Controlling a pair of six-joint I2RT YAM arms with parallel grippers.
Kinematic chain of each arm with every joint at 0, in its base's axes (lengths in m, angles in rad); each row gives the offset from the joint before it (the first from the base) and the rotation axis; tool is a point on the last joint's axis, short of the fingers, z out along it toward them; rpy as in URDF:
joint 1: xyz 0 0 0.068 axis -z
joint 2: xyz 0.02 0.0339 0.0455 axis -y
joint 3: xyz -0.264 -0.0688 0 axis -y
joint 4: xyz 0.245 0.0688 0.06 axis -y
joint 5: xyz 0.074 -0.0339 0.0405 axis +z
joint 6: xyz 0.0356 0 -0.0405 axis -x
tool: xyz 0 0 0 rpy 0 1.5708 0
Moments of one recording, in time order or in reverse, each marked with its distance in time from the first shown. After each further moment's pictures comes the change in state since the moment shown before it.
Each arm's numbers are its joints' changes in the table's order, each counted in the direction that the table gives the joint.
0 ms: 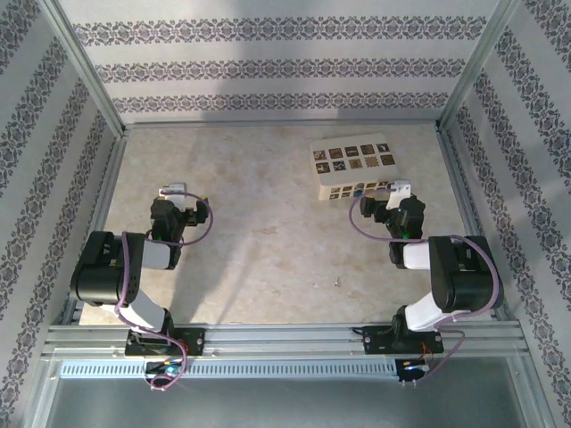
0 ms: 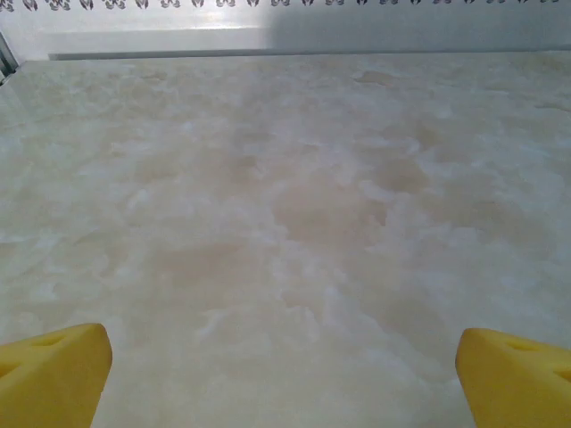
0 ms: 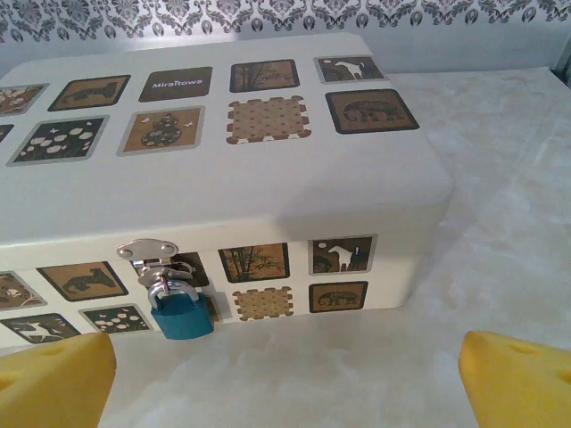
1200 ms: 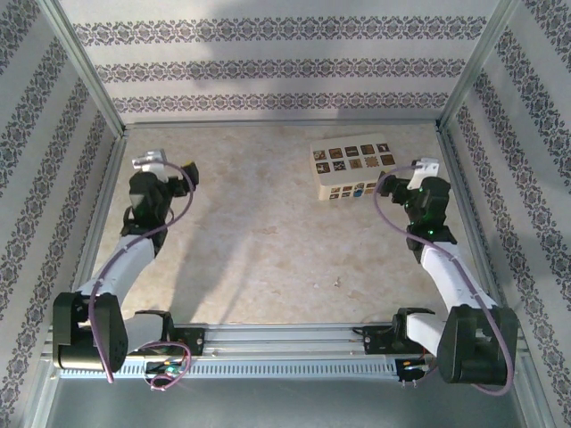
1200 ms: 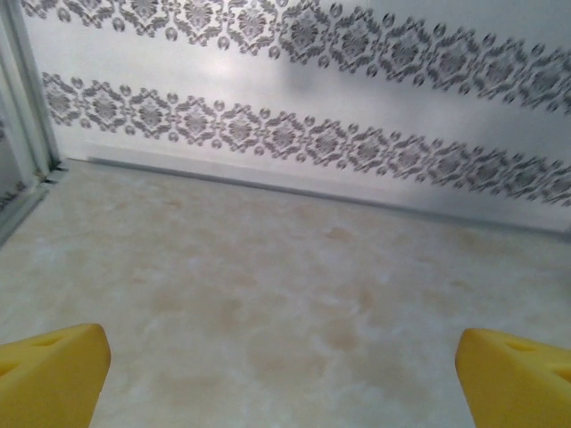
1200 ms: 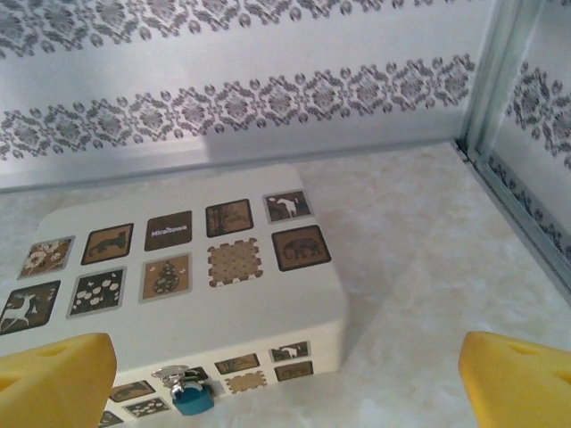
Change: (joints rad) left arm 0.000 0.402 0.309 -0.602 -0.002 0.208; right arm 0.058 0.433 0.261 -0.680 -0.053 -0.079
